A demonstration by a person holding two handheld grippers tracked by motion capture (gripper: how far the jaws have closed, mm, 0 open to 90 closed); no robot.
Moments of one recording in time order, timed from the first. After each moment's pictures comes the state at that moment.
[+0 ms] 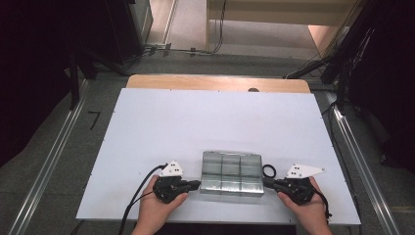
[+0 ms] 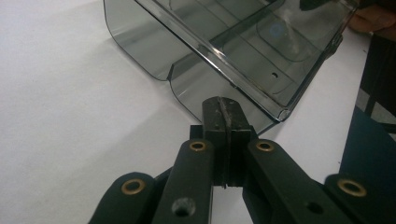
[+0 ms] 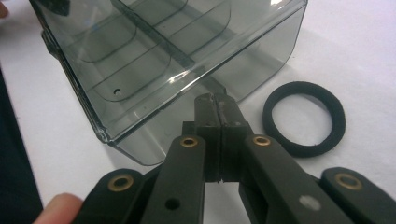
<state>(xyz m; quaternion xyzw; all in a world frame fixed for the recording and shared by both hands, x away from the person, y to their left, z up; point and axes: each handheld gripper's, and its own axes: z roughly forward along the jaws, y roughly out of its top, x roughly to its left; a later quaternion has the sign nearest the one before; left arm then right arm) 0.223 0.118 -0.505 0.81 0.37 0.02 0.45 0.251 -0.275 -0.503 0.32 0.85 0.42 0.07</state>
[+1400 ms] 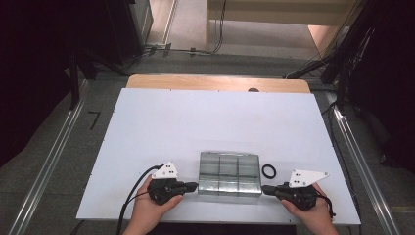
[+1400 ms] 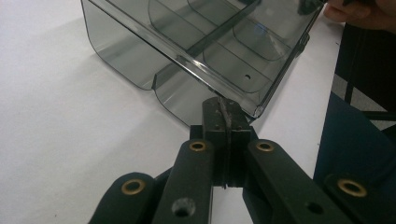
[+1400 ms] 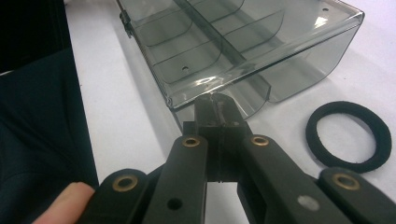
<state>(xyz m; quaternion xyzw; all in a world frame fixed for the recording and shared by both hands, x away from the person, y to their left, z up) 0.218 0.130 -0.499 0.82 0.33 0.02 0.47 0.241 -0.281 -0.496 0.21 0.87 0.44 0.04</state>
